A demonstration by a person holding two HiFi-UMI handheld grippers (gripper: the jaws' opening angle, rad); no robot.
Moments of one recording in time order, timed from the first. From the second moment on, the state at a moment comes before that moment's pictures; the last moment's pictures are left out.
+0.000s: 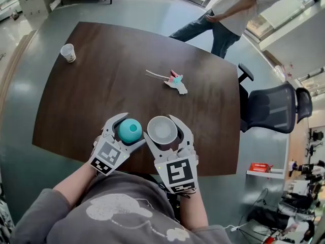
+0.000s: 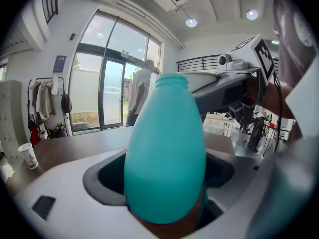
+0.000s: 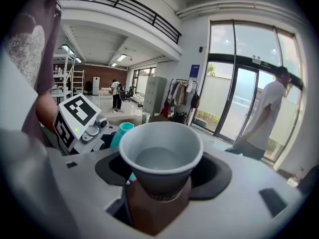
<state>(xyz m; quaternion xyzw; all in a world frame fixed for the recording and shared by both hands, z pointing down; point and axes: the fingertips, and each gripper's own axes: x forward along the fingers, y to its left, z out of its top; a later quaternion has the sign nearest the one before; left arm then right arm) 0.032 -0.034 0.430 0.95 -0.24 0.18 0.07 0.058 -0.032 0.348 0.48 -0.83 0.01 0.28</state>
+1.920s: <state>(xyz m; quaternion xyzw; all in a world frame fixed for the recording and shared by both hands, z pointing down) 0.048 -0.032 0.431 0.96 -0.23 0.16 0.09 0.043 -0.053 0.336 0.39 -0.74 -0.23 0.49</state>
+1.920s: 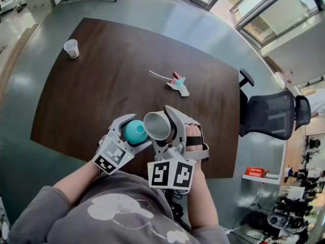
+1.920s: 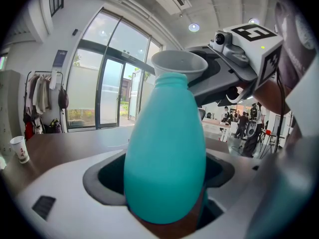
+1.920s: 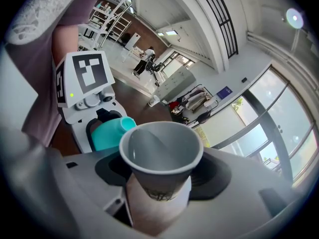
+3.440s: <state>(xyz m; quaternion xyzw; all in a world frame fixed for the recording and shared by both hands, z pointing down) 0.053 -0.037 0.445 0.95 -0.23 0.17 0.10 0.046 -0.063 0.343 0.36 -0.70 -0.30 0.54</state>
